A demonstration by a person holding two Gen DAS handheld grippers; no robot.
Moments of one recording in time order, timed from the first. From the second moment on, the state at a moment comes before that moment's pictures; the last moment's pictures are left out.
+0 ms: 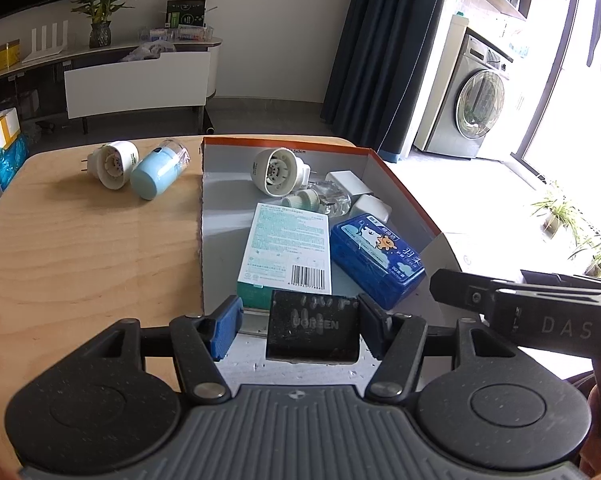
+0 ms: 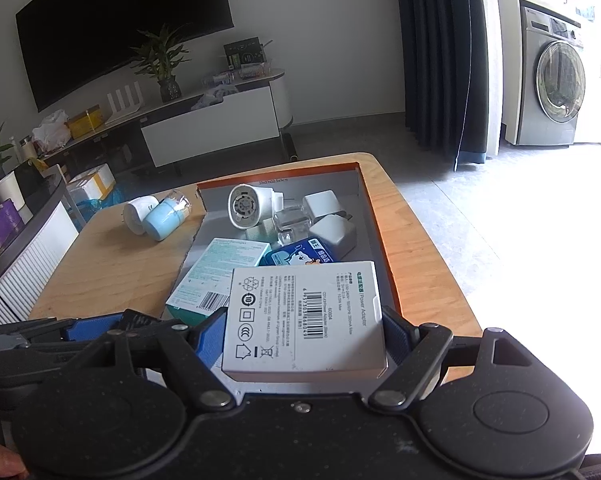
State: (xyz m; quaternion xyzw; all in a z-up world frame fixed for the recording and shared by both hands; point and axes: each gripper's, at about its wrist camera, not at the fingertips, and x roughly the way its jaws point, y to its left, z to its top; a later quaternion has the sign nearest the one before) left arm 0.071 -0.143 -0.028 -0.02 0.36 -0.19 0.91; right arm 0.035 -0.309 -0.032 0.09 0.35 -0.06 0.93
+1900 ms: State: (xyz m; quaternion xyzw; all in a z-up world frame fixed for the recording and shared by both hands) left arm 0.122 -0.179 -0.013 0.00 0.37 -0.24 0.90; right arm 0.127 -0.336 -0.007 0.10 0.35 -0.06 0.93
